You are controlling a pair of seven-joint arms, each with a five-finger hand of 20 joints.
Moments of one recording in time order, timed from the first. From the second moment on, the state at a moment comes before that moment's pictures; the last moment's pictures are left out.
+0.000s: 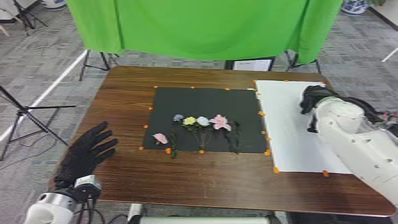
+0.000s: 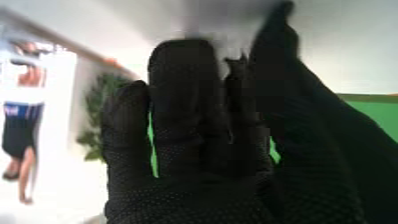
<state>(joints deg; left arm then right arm) 131.4 -53.7 -97.7 -118.7 37.5 7.0 9.1 -61.6 -44.5 54.2 -77.6 -125.0 -13.3 30.5</state>
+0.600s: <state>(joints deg) 131.3 -53.6 -97.8 -118.7 37.5 7.0 8.9 -70.5 -40.6 55.1 -86.1 -126.5 5.7 23.7</state>
